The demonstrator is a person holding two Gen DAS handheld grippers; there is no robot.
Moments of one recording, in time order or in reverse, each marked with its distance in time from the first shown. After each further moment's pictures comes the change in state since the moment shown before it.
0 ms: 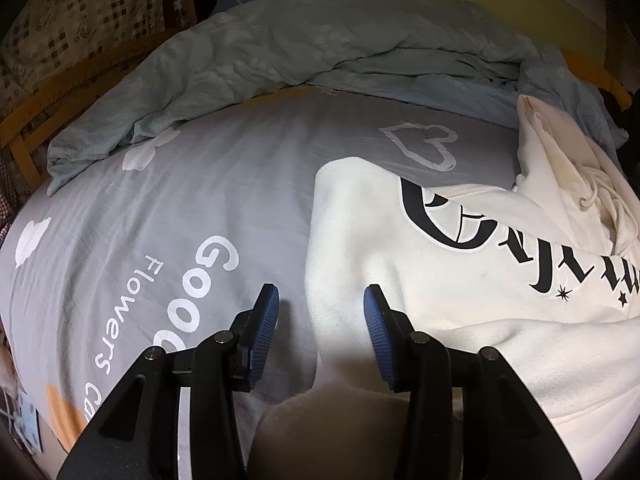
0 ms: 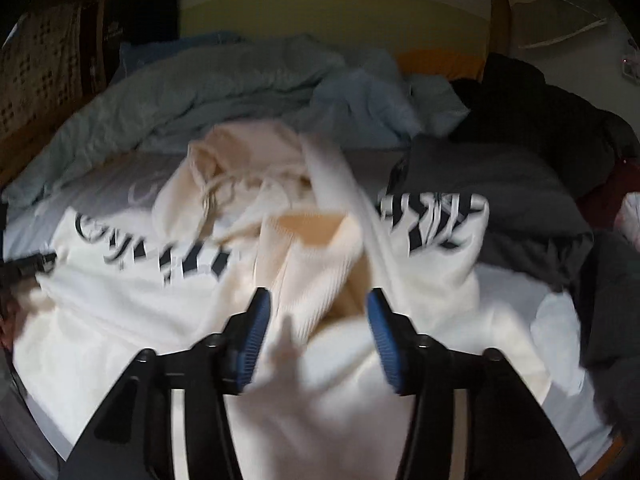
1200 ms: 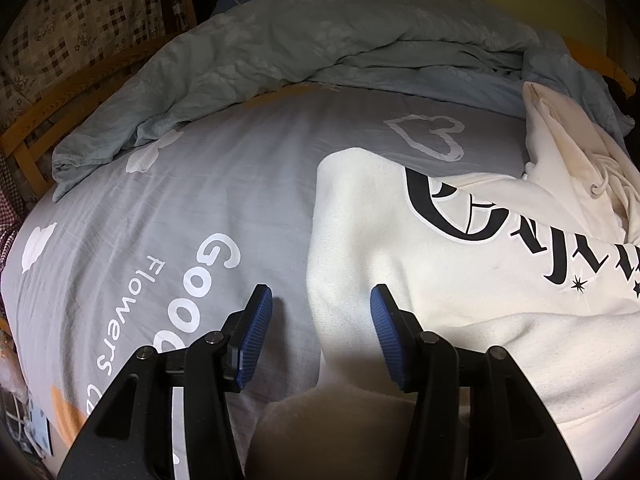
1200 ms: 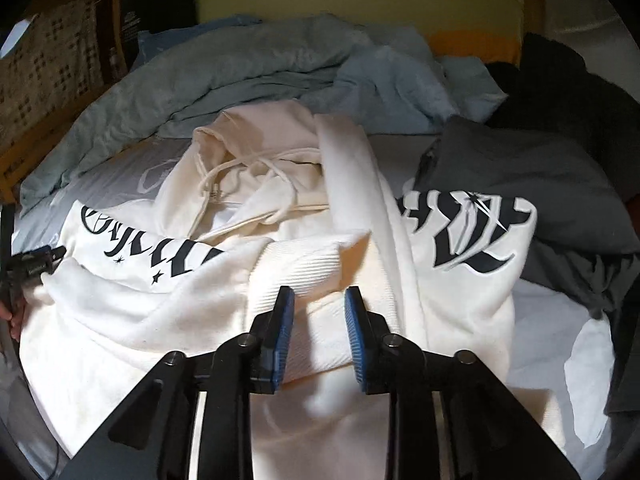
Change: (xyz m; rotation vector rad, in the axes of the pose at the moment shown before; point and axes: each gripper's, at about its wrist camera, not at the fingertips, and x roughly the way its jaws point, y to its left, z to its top) left arm 0.006 -0.004 -0.003 0.025 0.005 0.037; right arm 0.052 -0.014 0.010 -0.054 0.073 0.125
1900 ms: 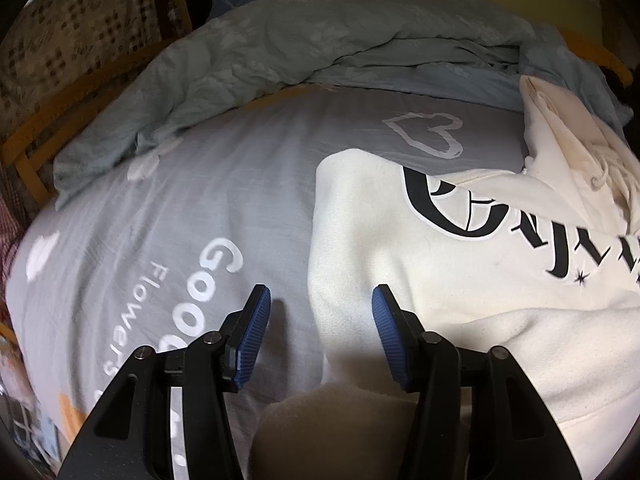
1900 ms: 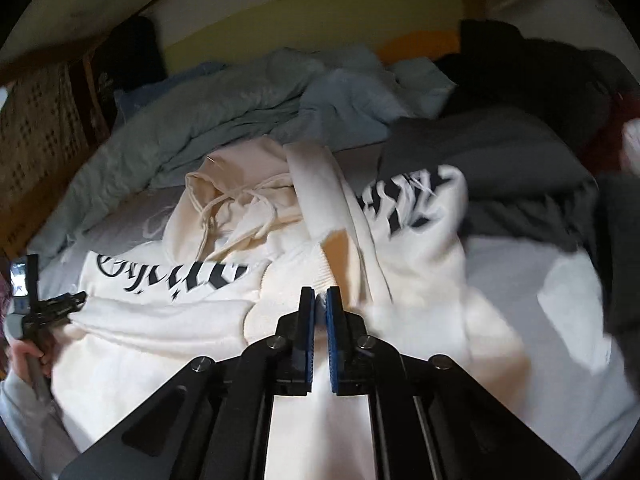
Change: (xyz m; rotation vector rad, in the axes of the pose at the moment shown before) left arm -0.003 0.001 -0.001 0.046 -0.013 0.022; right arm -0.065 -0.029 -0.043 0.224 -0.104 -0.001
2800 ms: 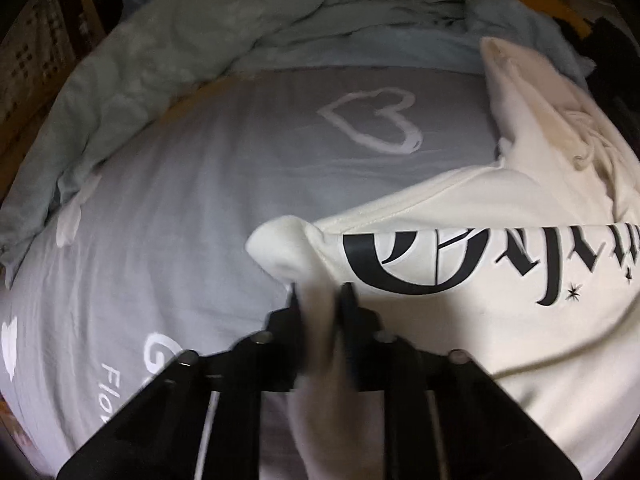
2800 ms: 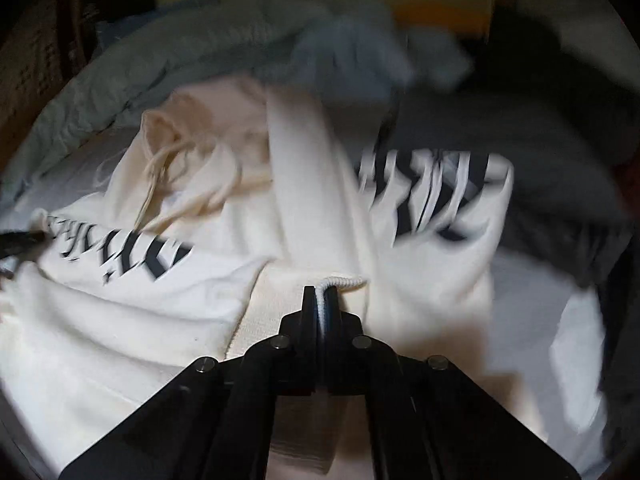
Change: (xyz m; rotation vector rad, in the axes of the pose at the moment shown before) left arm 0.047 -0.011 0.058 0.171 0.110 -0.201; right arm 0.076 0.022 0.028 -0.194 0.099 -0.171
